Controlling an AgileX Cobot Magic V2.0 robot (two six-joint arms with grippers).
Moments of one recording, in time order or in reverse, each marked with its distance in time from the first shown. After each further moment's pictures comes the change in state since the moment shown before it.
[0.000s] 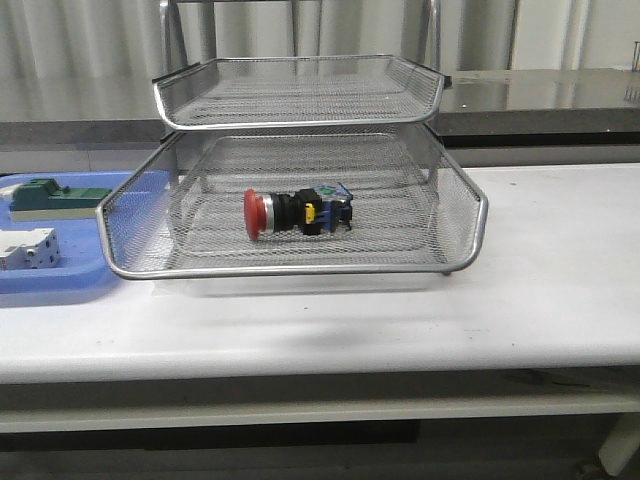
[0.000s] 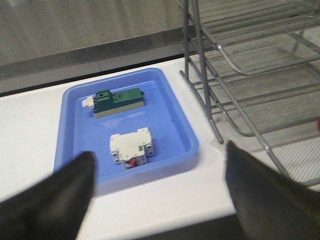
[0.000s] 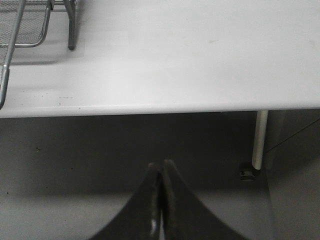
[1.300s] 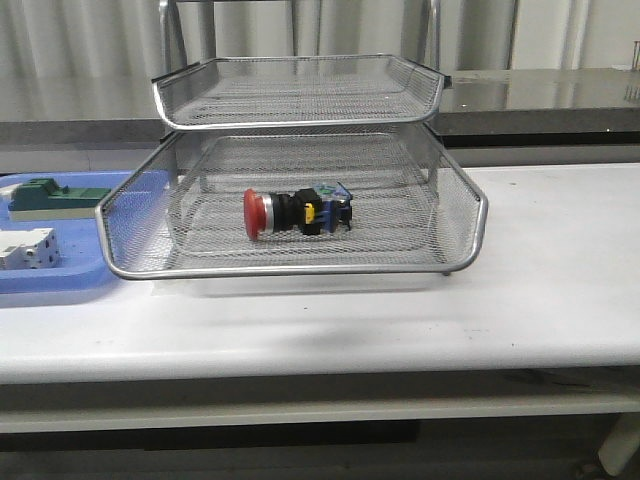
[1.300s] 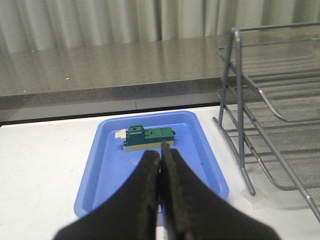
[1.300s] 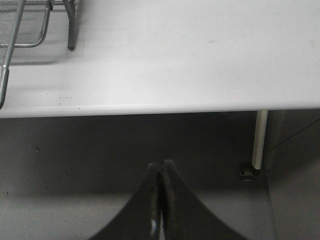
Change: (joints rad) left arm 0.046 -0.105 0.179 -0.053 -0.301 -0.015; right arm 0.000 0.000 0.000 0.000 0.000 0.000
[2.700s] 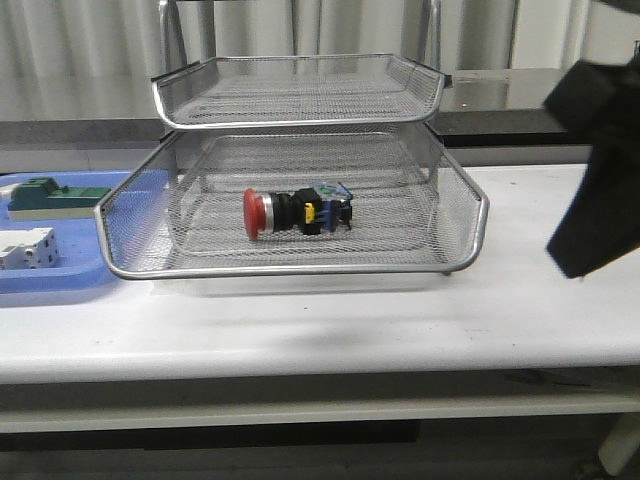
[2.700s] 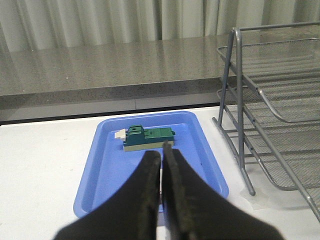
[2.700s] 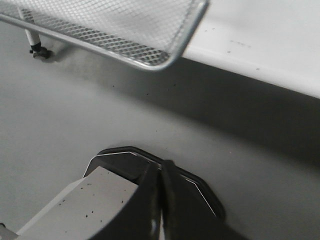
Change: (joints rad) left arm 0.000 0.000 0.000 0.000 0.000 -0.002; right arm 0.452 0.595 -0.014 0.322 -0.262 -0.137
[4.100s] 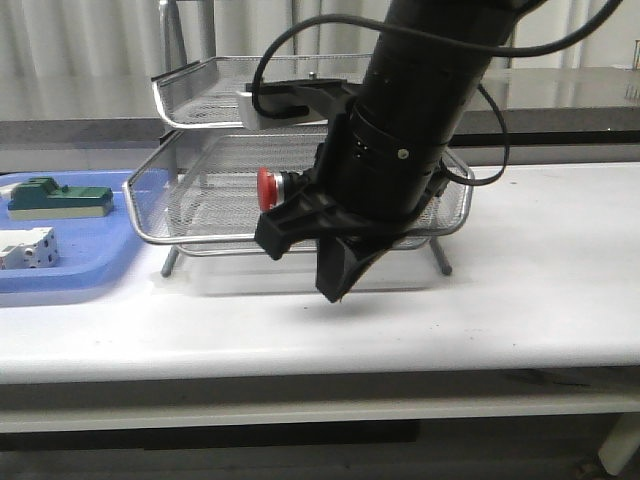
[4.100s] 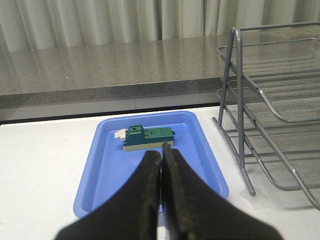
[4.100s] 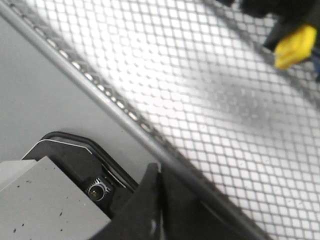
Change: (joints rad) left arm 0.000 0.000 0.000 0.000 0.000 -0.002; right arm 0.228 0.611 -0.485 -0.244 -0.085 -0.002
